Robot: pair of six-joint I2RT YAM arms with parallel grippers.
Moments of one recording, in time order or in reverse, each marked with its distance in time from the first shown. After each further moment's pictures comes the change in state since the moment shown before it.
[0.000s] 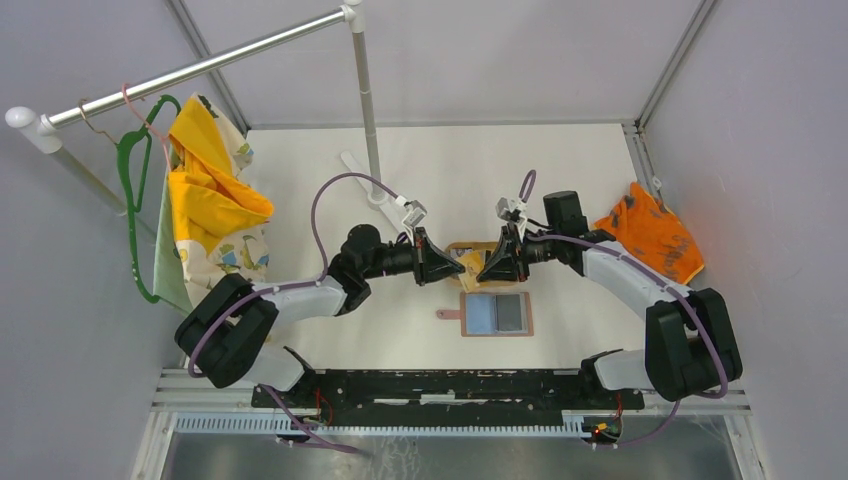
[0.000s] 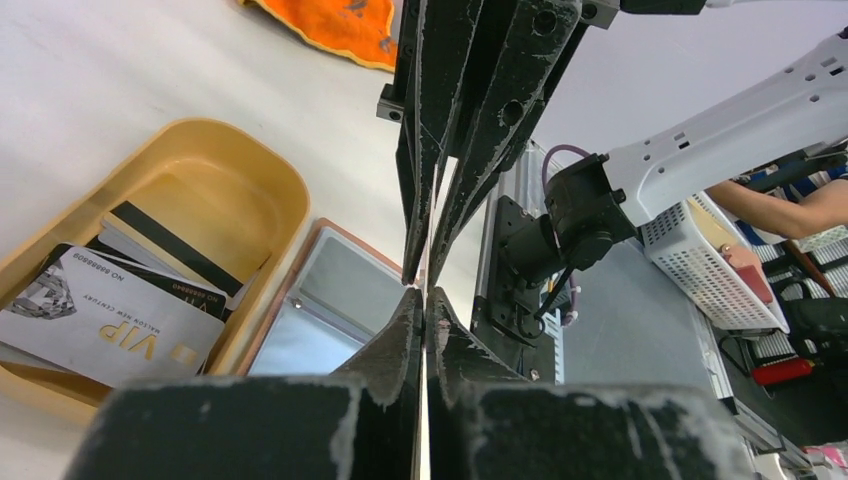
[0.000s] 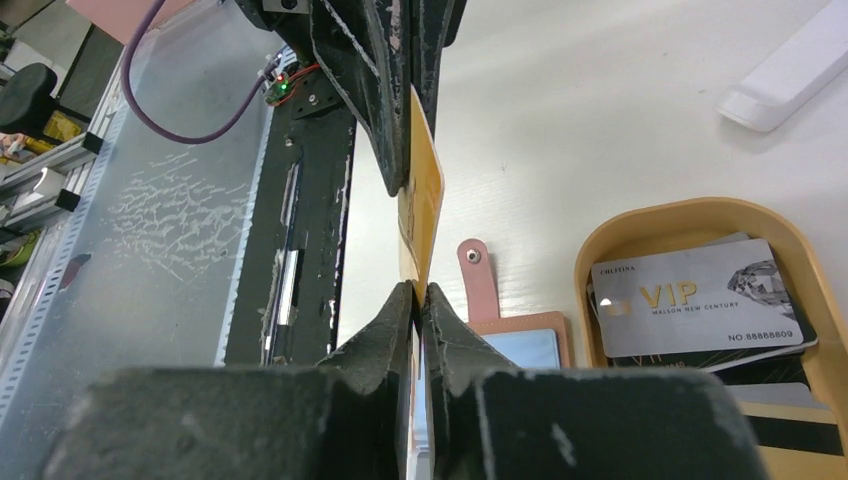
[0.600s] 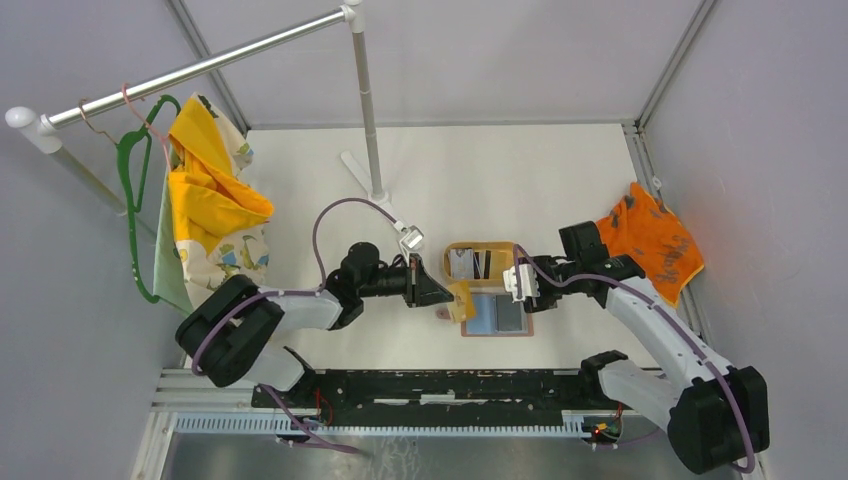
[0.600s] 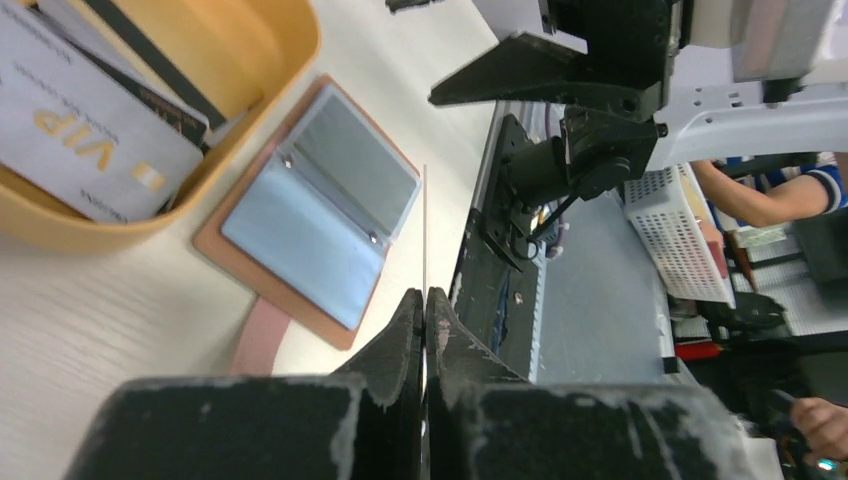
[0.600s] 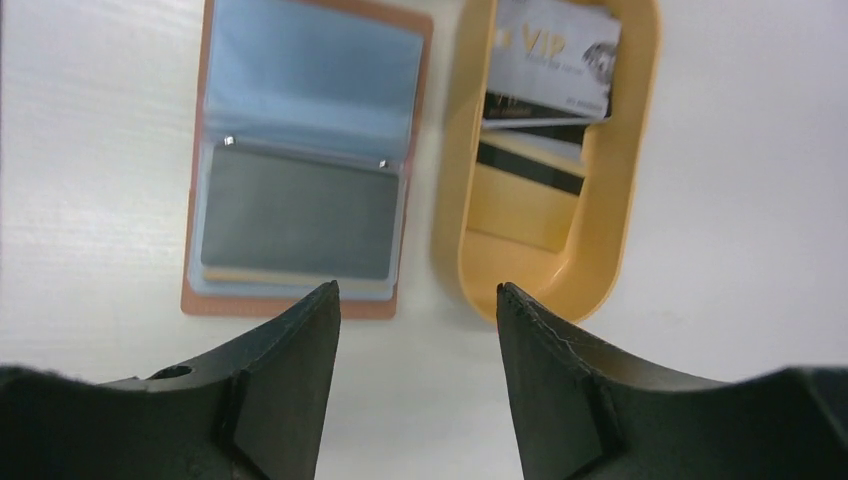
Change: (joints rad) left arm -0.003 -0.024 -0.135 -0.077 0.031 -0.040; right arm 0.004 -0.338 -0.071 -0.483 0.603 -0.982
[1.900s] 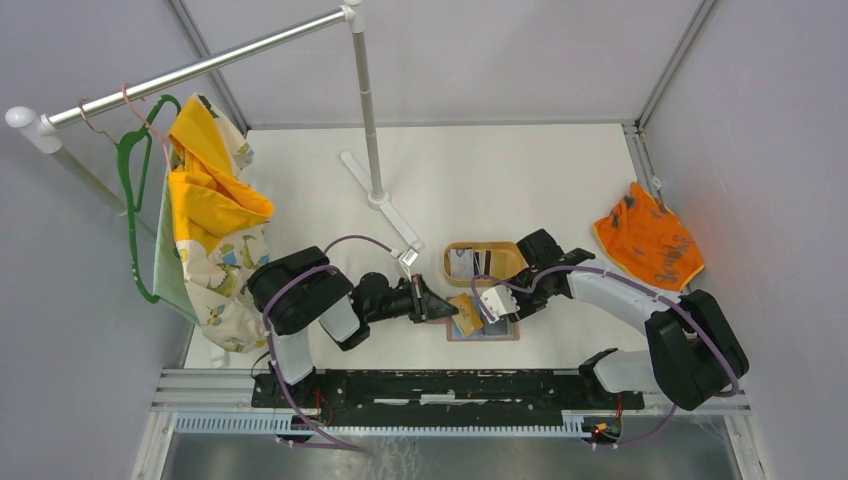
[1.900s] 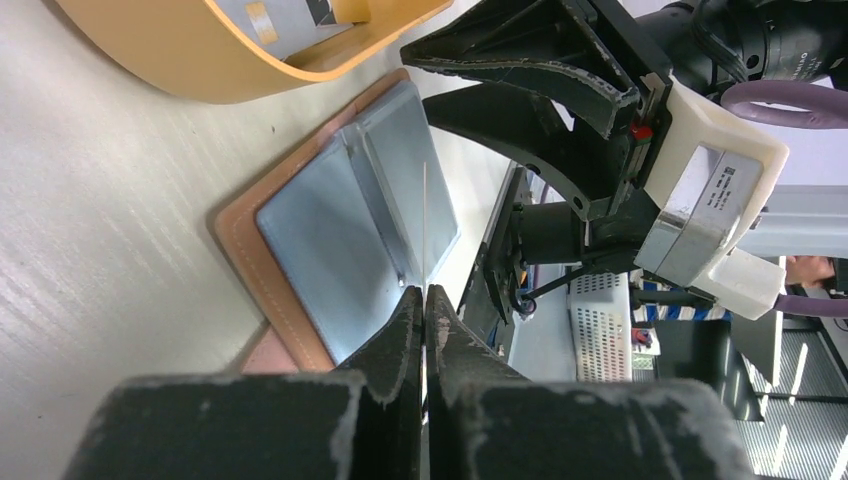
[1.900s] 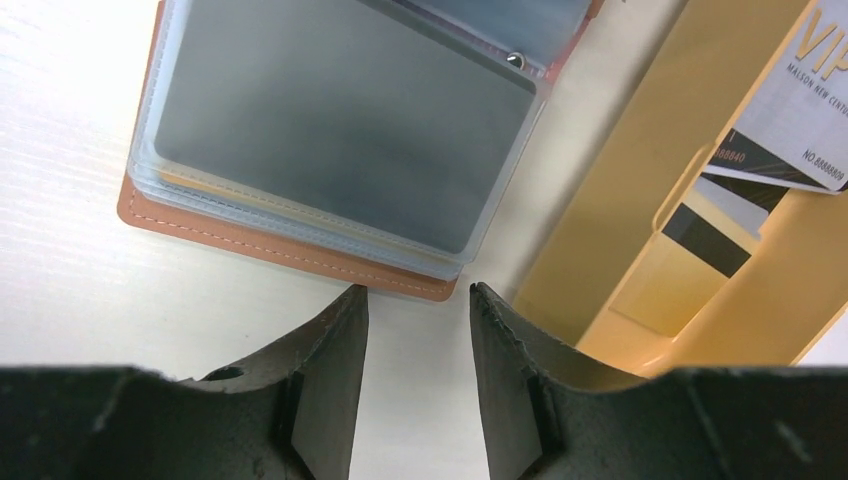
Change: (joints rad) left arm -0.114 0.441 -0.144 0.582 -0.269 -0.423; right arm 0.200 0.312 -0.040 0.105 0.311 -0.154
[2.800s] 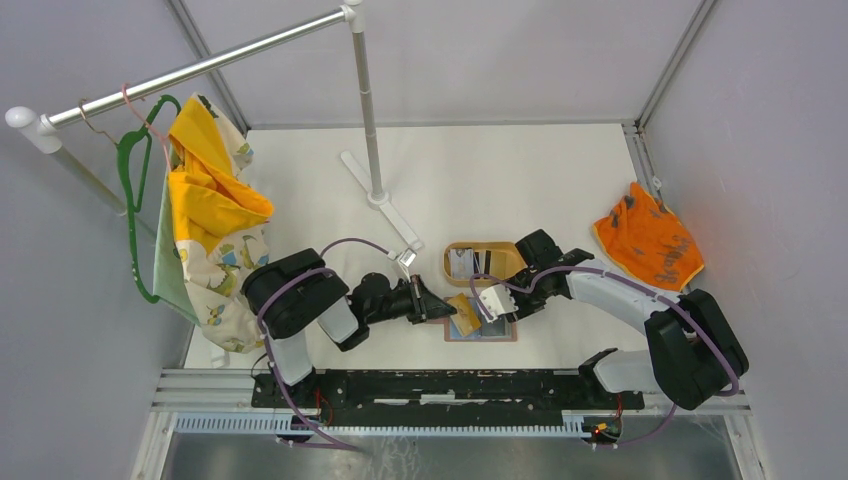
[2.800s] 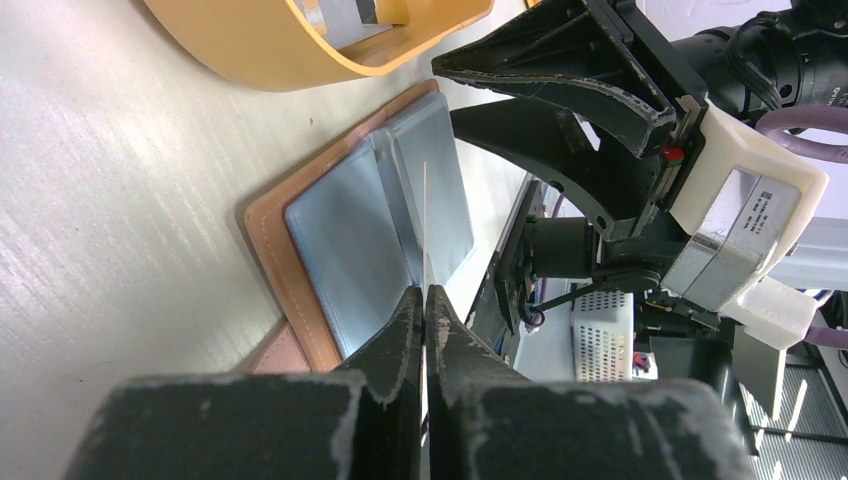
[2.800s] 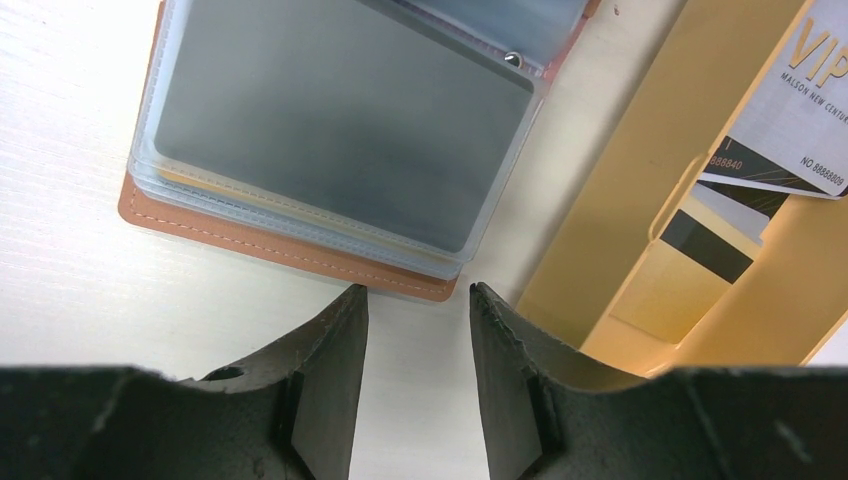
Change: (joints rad) left arm -0.010 -0.026 -0.009 -0.056 -0.053 -0.028; right arm 0.015 0.003 0.000 0.009 -0.016 0.035
